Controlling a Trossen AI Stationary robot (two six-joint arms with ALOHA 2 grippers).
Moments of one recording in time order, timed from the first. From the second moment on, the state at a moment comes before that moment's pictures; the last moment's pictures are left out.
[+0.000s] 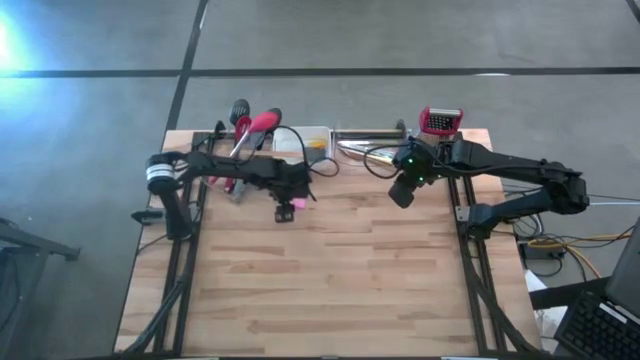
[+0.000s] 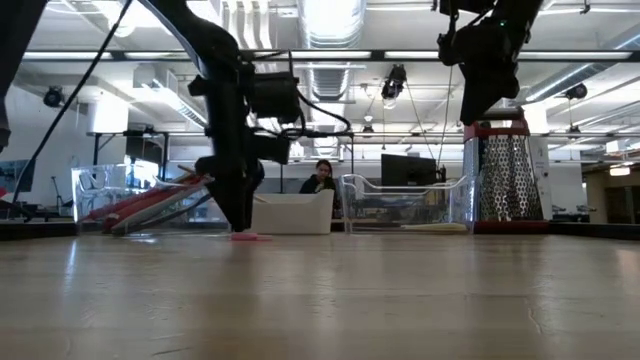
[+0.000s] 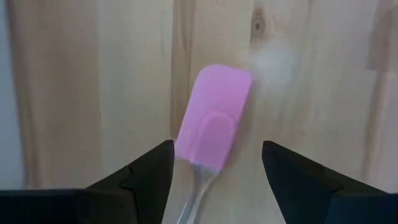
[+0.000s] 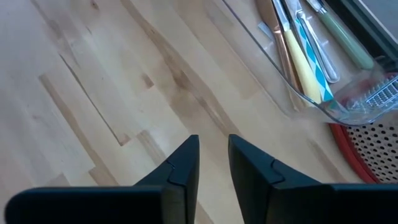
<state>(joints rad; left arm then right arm) 0.29 1.74 1.10 -0.66 -0.03 0.25 -0.31 1.19 1.07 -0.99 0.09 0.33</state>
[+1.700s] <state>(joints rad) 0.31 1.82 1.56 -0.87 -0.35 0.40 -0.31 1.19 1.07 -0.99 0.09 0.30</state>
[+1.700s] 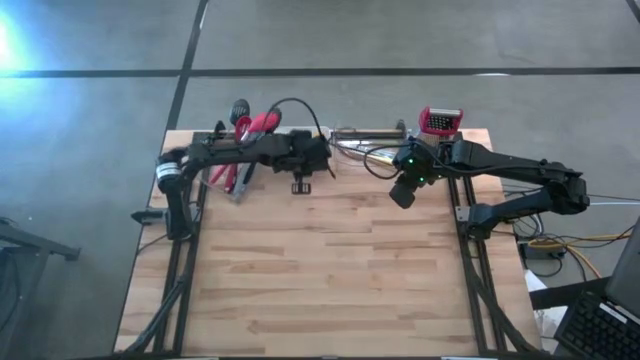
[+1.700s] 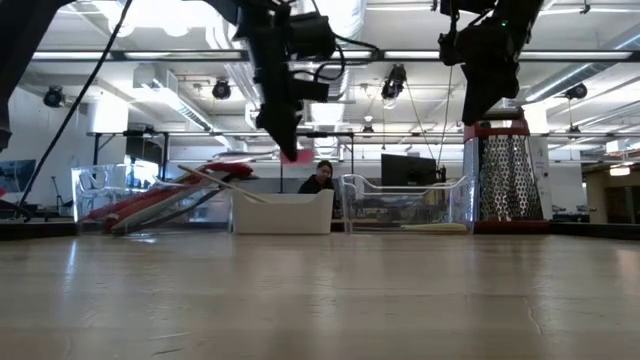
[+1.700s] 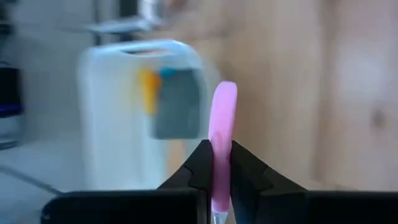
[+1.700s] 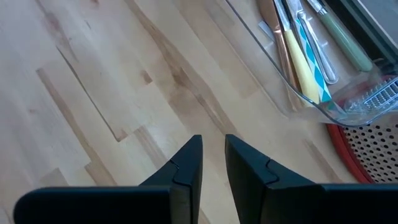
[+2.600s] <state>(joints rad) 0.50 2.10 1.82 -0.80 -0.42 0.58 -0.31 1.19 1.07 -0.99 0.10 0.30</state>
